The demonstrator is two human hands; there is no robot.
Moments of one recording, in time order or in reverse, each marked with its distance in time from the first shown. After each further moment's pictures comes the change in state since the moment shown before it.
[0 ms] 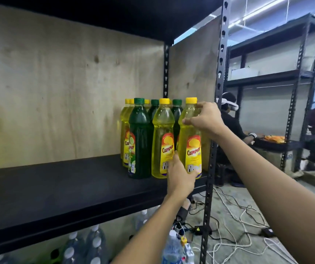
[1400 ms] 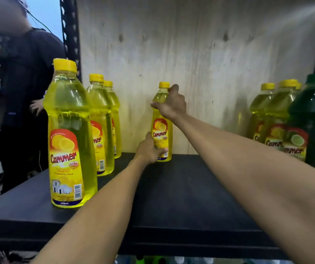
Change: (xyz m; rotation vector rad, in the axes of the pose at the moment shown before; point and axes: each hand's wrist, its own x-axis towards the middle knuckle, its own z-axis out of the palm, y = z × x) left_hand 0.112 -0.242 -0.403 0.378 0.270 -0.162; right_hand -0.030 -0.311 0.381 0.408 -0.229 -0.305
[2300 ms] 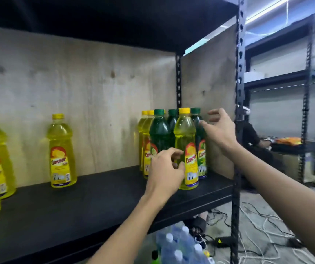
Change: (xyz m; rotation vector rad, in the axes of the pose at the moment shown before) left_hand -0.195 0.280 0.124 -0.321 -0.076 0.536; right_hand -0.141 0.121 -0.412 -0.203 0.506 0.223
